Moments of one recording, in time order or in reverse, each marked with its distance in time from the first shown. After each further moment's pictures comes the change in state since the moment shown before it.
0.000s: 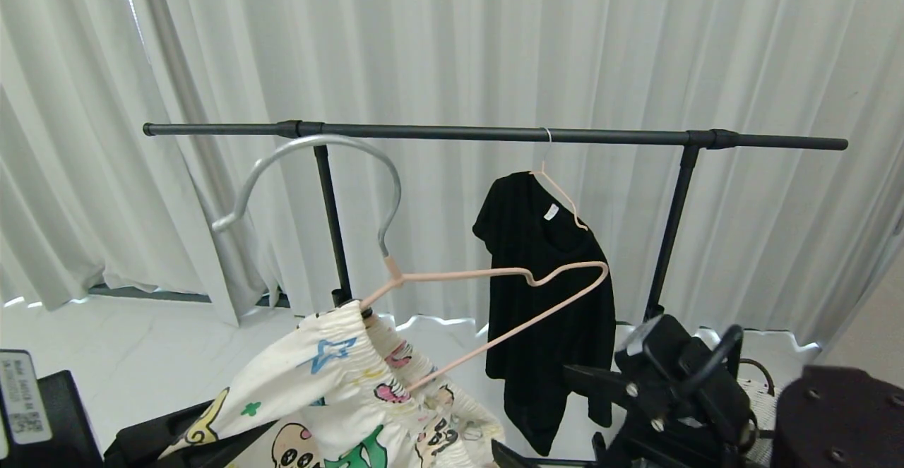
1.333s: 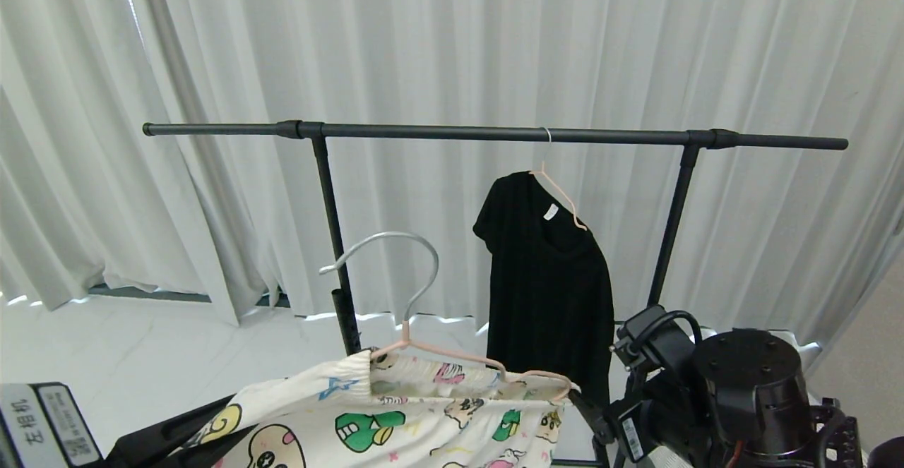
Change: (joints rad) left arm 0.055 -0.032 0.091 -0.018 0.050 0.081; right arm -0.311 0.123 0.096 -0.006 -0.116 -0.204
